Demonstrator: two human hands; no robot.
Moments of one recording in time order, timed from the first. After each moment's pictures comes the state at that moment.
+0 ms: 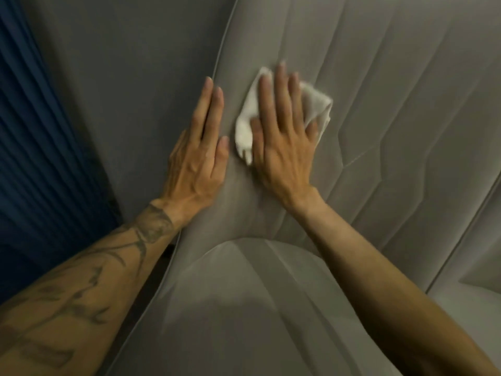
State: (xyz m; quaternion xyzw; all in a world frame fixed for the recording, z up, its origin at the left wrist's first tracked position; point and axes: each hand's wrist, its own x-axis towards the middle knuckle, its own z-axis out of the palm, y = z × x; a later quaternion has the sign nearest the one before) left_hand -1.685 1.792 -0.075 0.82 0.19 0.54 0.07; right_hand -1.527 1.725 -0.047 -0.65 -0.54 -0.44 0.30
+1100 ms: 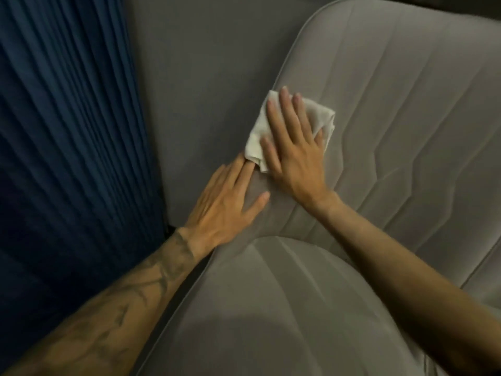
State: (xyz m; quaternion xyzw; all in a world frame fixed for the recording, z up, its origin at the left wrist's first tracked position) left_hand -1.761 1.743 -0.086 0.90 0.29 0.29 0.12; right_hand -1.581 1.715 -0.025 -0.64 -0.64 -0.35 0.25
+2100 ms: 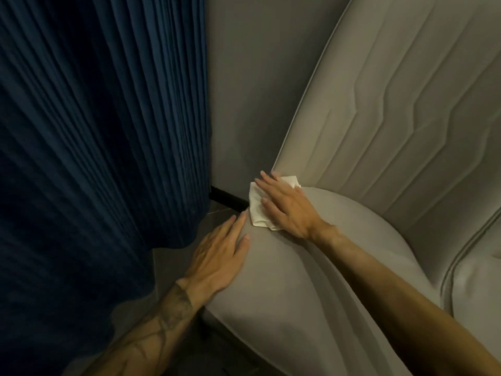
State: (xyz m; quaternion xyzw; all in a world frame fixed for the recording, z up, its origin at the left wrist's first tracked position) left_hand -1.914 1.592 -0.197 0.82 0.46 0.10 0.32; right_hand -1.681 1.608 -0.161 -0.63 -0.76 0.10 0.13
